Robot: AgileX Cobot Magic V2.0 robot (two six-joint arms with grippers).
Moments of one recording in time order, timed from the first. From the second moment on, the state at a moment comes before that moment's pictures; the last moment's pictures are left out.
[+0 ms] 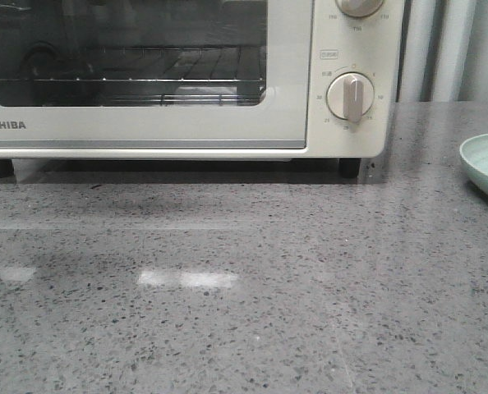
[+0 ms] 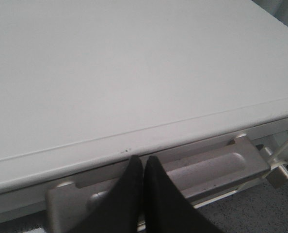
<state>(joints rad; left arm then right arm) -0.60 1.14 -1.02 0.27 0.44 -0.40 0.22 0.95 -1.35 -0.11 0.93 0.12</state>
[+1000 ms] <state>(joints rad) -0.89 0.43 -0.60 0.21 0.42 -0.39 0.23 0.97 -1.35 -0.21 1.13 0.12</state>
